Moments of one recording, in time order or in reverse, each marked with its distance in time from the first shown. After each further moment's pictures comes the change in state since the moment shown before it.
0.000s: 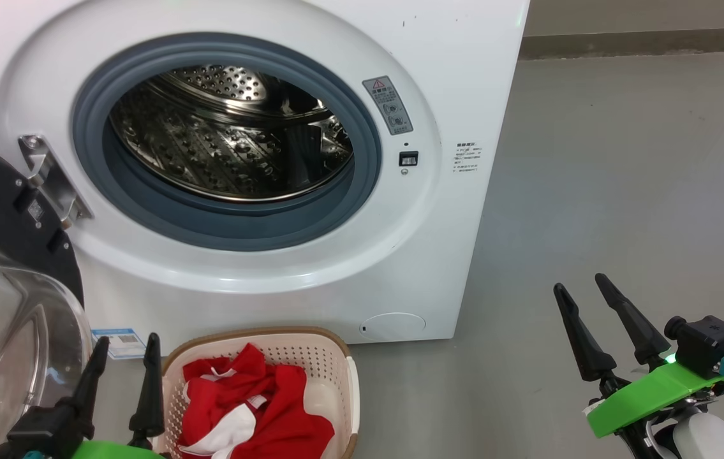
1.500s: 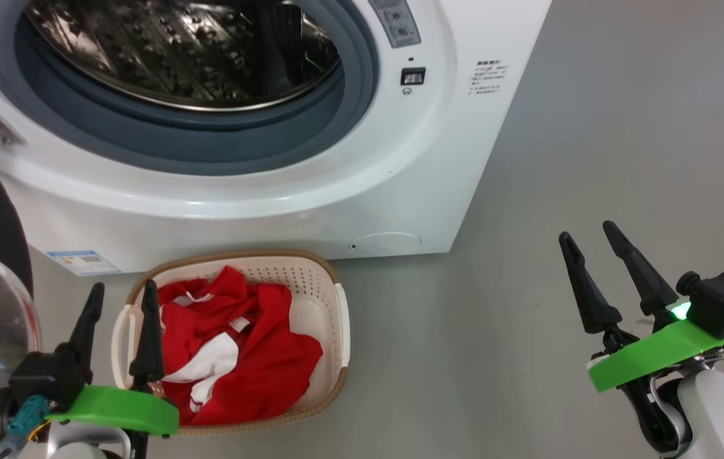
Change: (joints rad) left arm -0.140 -0.010 -0.009 0.053 0.028 0.019 0.000; right arm -0.089 0.003 -0.021 -0.031 -0.011 0.000 0.000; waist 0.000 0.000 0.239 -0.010
